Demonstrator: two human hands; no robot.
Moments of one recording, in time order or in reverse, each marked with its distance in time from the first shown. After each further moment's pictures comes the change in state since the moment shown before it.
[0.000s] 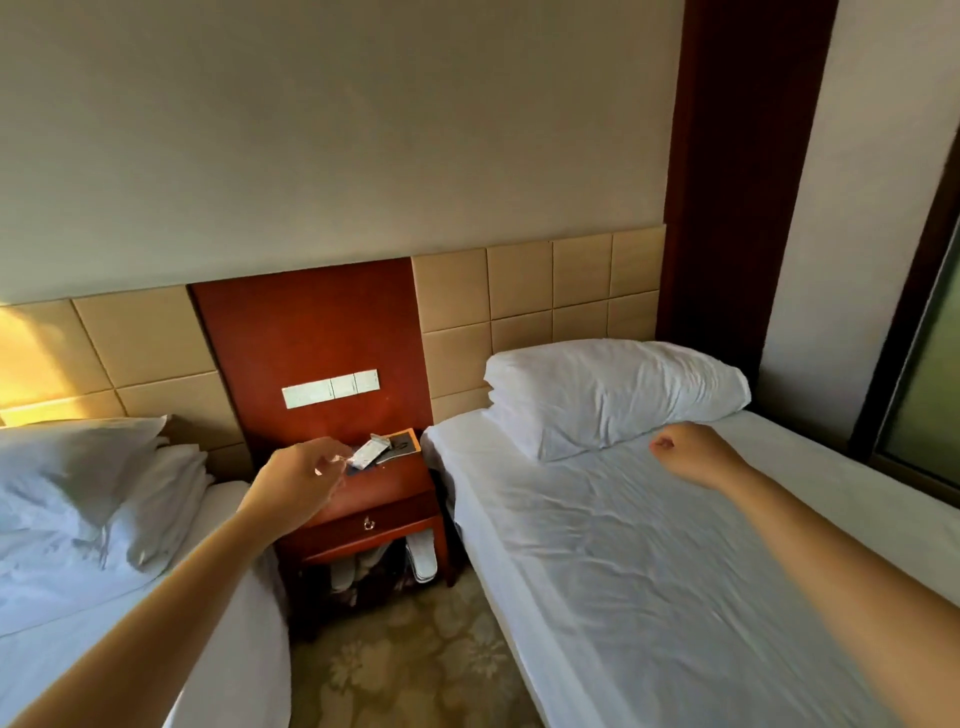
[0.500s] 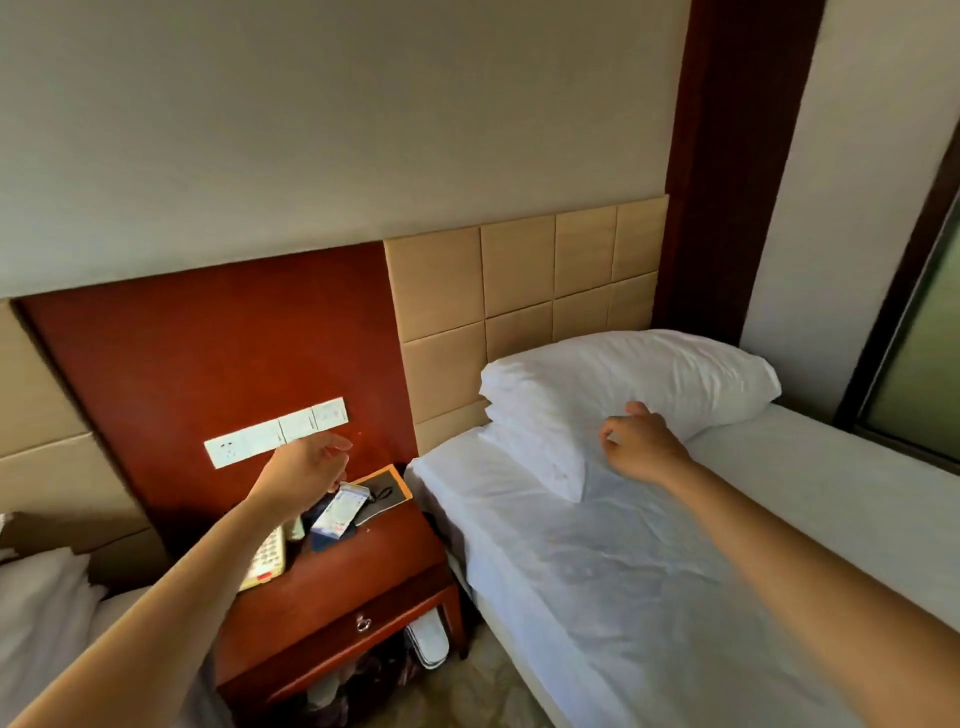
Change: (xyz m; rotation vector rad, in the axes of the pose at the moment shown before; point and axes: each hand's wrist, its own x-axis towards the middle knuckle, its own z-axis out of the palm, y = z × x) left_hand 0.407 -0.183 0.064 -0.093 -0.230 0.068; right_hand 0.309 -0.197 0.177 -0.159 -0.011 0.062
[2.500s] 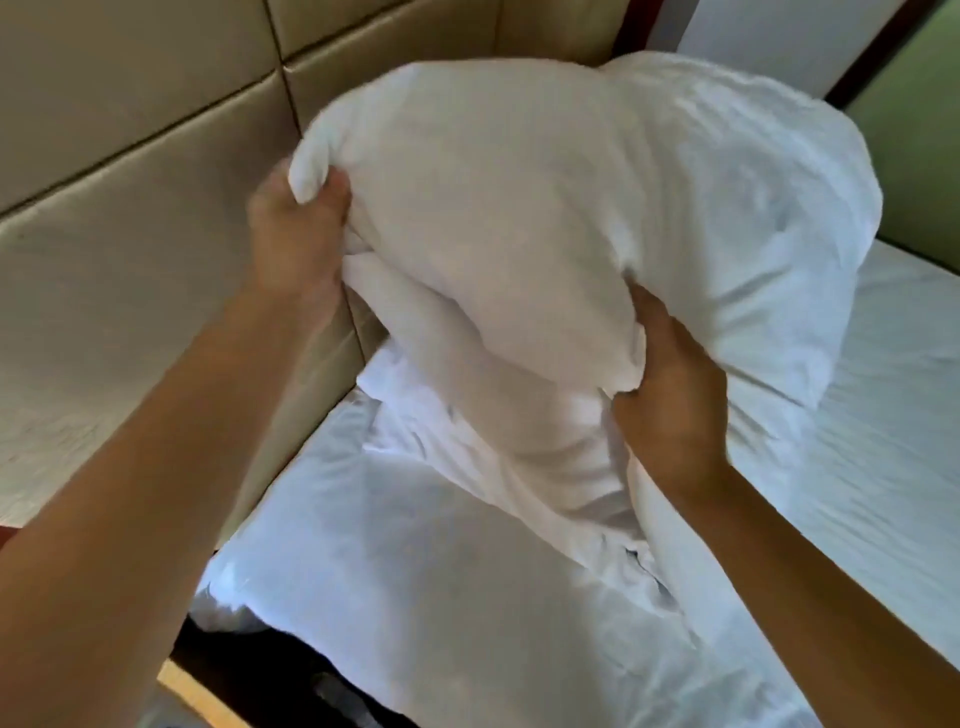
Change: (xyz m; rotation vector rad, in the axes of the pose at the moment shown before) left_hand 0.809 -0.008 0.451 -1.209 -0.202 -0.075; right_hand 0.607 0.072 0.305 -0.074 0.567 0.370
